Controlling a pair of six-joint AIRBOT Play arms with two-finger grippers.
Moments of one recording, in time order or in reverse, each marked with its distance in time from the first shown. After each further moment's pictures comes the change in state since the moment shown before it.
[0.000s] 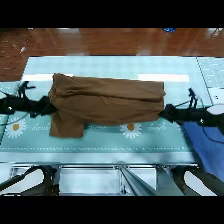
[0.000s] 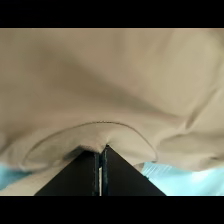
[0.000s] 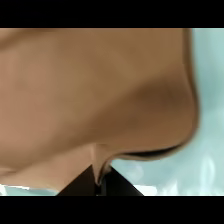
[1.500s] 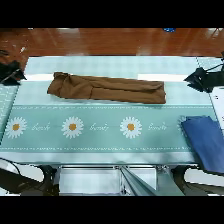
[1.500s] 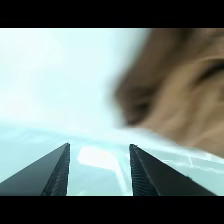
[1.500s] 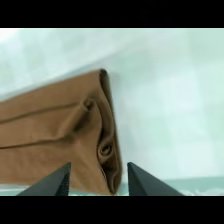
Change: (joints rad) left arm 0.109 -0.519 1.007 0.412 -0.453 -0.257; right arm -0.239 -0.359 0.631 -0.160 0.174 0.035
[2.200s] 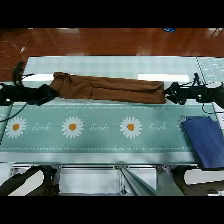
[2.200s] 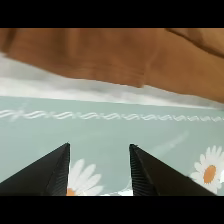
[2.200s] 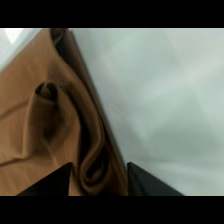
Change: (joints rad) left arm -0.278 0.658 -0.996 -0.387 0.586 0.266; right arm 0.168 -0.172 -0.207 0.237 -0.269 -0.003
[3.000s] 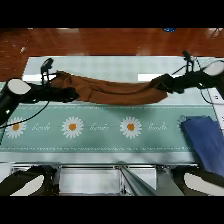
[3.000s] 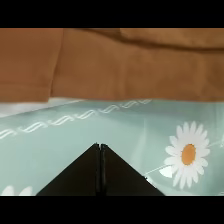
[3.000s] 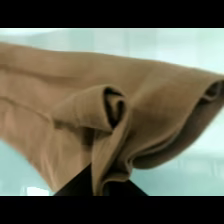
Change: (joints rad) left arm -0.317 -0.039 0.022 -0.036 0.134 0.019; right arm 0.222 0.353 0.053 -0.306 0.200 0.087
